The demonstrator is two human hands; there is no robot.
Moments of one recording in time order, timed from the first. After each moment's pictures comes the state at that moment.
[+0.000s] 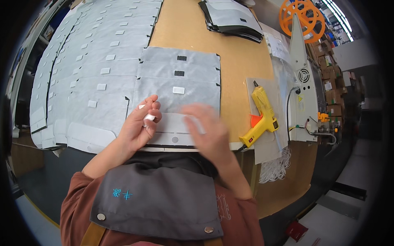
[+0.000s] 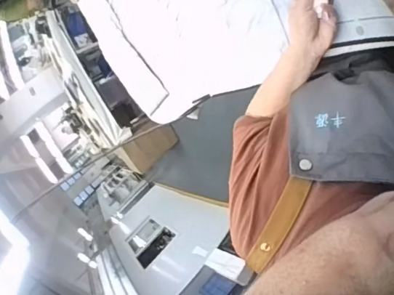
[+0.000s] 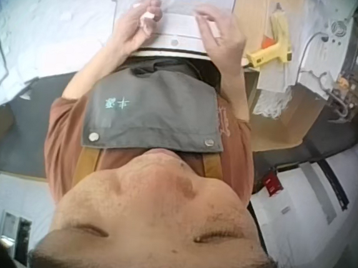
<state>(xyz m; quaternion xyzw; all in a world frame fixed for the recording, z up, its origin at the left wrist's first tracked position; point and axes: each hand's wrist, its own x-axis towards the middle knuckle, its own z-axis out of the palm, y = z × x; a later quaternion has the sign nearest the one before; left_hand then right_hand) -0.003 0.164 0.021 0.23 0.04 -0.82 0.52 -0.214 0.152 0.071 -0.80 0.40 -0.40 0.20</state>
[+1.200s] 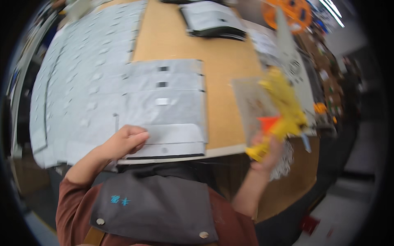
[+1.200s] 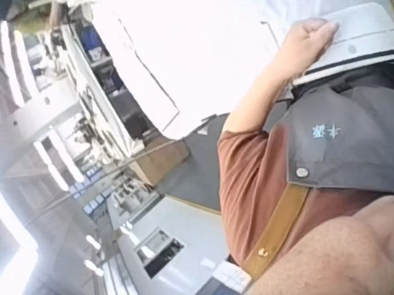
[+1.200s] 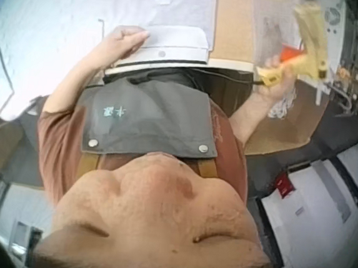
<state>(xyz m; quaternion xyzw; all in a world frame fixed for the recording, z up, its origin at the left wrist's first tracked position) 0.011 0.148 0.062 0.49 -0.50 -0.70 0.13 -0.391 0.188 0.045 -0.27 0.40 -0.69 0.53</state>
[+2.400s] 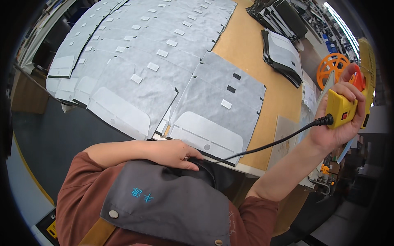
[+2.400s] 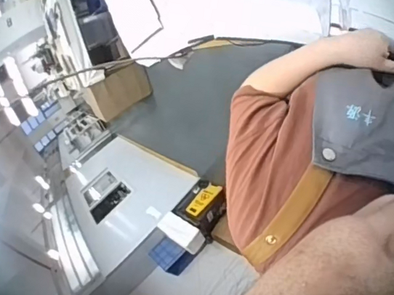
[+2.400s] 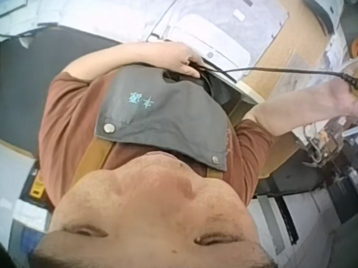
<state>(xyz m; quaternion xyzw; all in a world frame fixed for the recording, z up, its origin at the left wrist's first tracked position) 0.015 0.221 0.022 0.35 -0.72 -0.59 0.14 -0.244 0.032 0.226 -0.29 -0.05 -0.52 0.80</state>
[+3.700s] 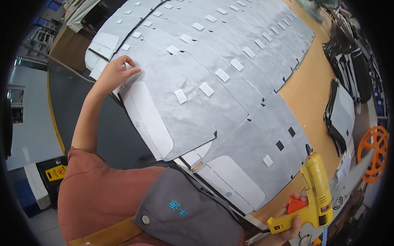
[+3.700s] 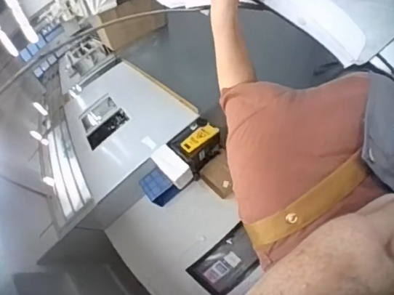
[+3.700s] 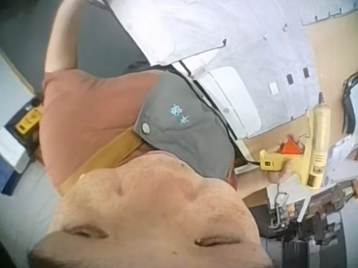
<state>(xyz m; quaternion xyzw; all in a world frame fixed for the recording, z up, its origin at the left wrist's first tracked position) 0.284 0.215 0.059 0.92 -0.34 -0.17 0.13 -0.298 0.096 0.074 -0.53 0.44 -0.42 0.59</state>
